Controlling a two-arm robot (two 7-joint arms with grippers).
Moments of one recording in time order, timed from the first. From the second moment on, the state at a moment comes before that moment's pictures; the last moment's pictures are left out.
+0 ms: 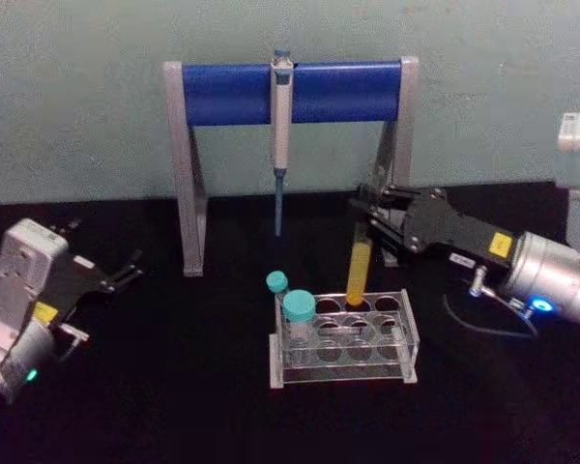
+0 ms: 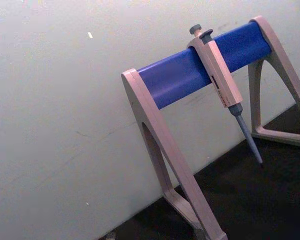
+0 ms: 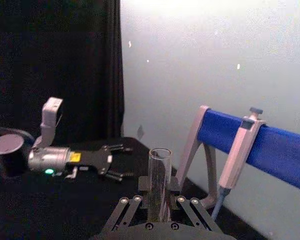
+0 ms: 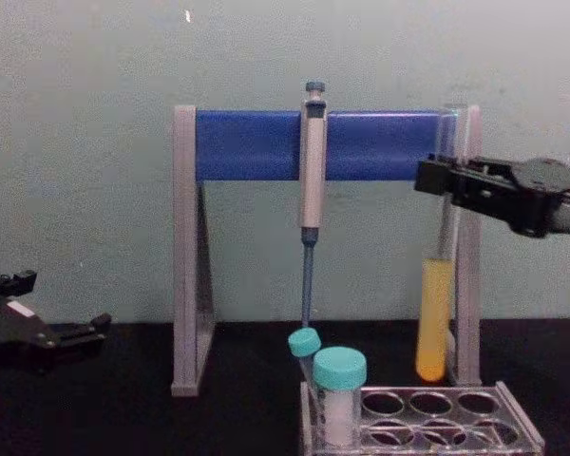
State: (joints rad) left arm -0.20 0.60 0.45 -1.41 -0.25 -0.12 0.03; right arm 0.38 0.55 -0.43 -1.44 0.67 -0.10 0.80
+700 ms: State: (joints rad) left arm -0.20 0.60 0.45 -1.41 -0.25 -0.12 0.03; right arm 0.32 0.62 -0.39 -1.52 0.59 -0.11 0.62
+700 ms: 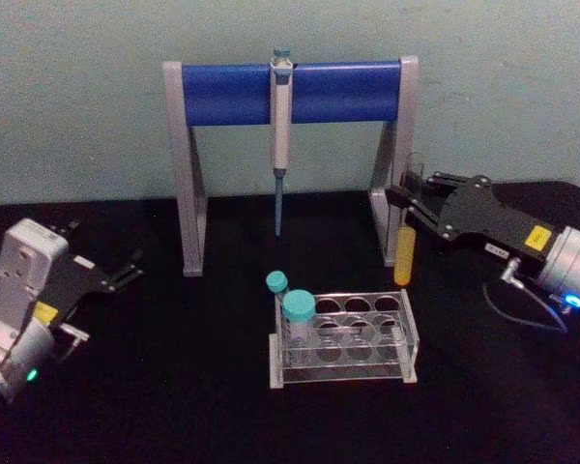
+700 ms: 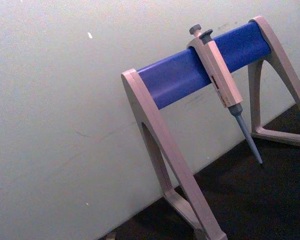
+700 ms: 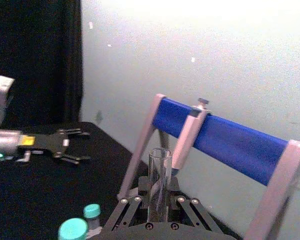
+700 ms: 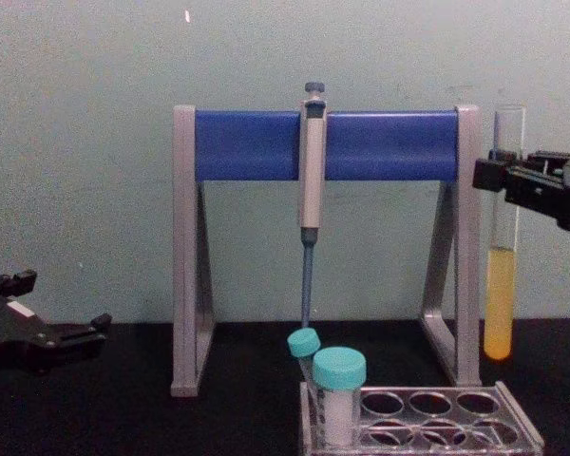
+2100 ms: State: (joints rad) left arm -0.20 0.60 0.45 -1.41 -0.25 -0.12 0.03; right arm 0.33 0.66 -0.42 -1.56 0.61 -0.05 0.69
